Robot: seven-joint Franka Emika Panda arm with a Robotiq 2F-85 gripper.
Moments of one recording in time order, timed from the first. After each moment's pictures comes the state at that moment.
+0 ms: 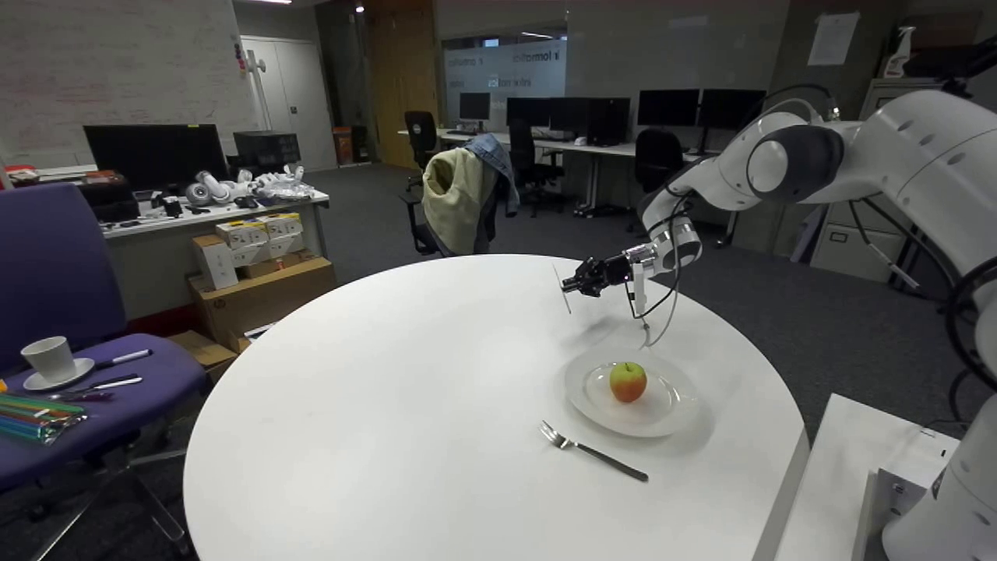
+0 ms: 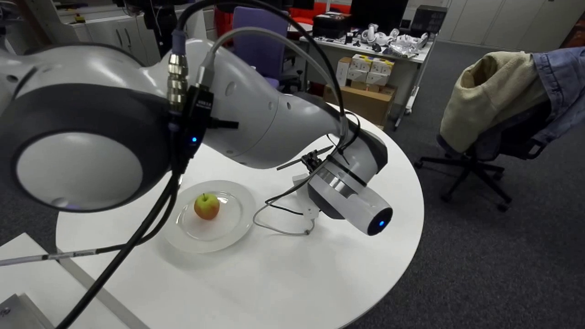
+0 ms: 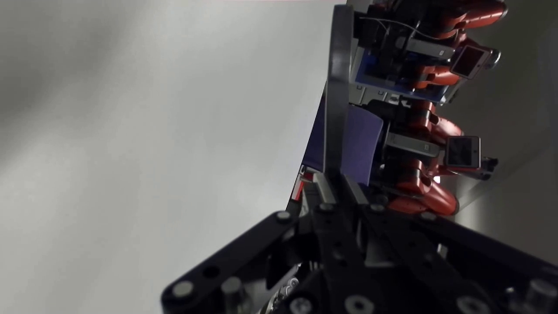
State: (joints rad) arm -0.59 1.07 -0.02 -1.33 1.43 1.81 -1.02
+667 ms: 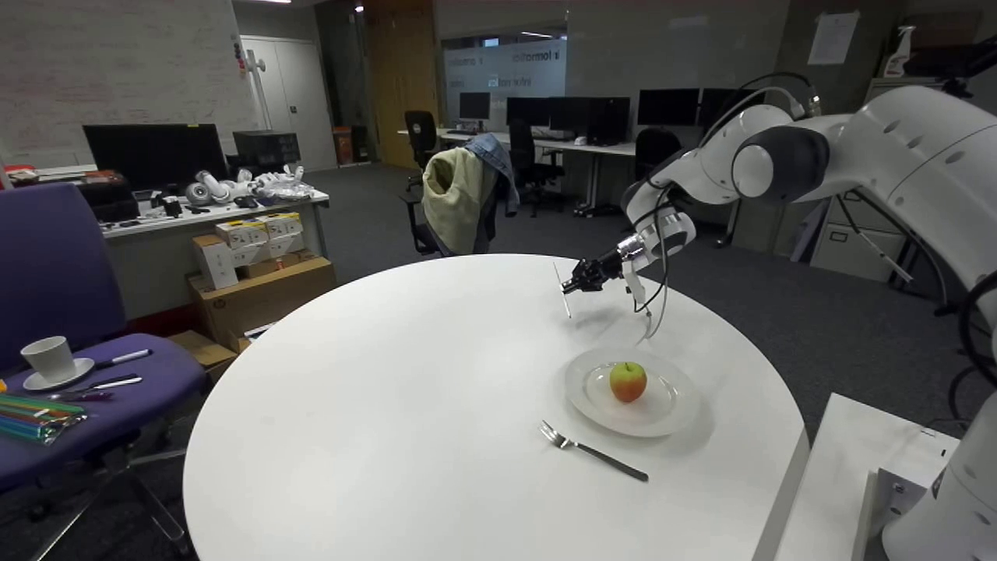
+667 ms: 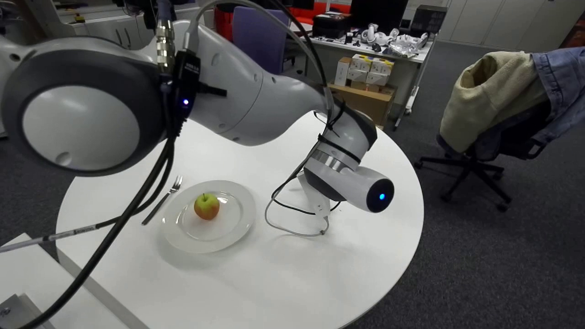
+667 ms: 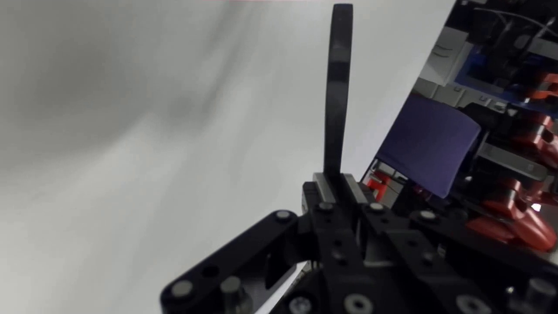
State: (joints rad) arm -0.46 1.05 -0.14 -1.31 1.42 2.05 -1.03
